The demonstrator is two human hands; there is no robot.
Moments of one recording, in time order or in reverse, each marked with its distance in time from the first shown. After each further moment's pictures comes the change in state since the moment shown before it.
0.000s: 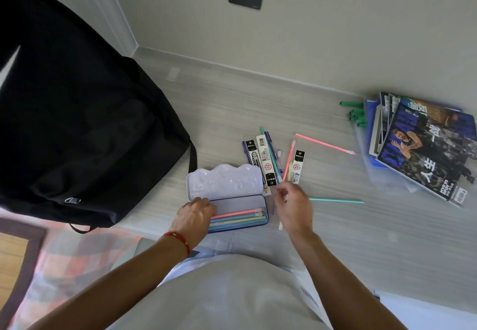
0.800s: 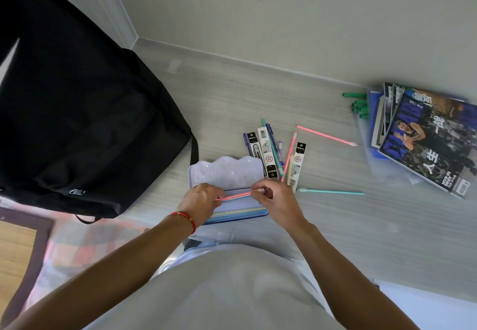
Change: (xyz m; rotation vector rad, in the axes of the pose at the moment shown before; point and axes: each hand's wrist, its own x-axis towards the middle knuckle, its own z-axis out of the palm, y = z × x) left_hand 0.020 0.003 -0.019 -0.293 -0.040 -0.061; right_hand -0.003 -0.019 0.007 0.321 -0.361 -0.167
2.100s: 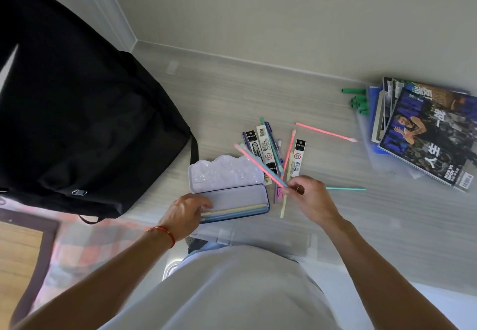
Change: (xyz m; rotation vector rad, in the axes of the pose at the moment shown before) left_hand -0.039 -0.027 0.005 -0.116 0.076 -0.066; right_hand -0.013 0.038 -0.064 -0.209 0.049 0.061
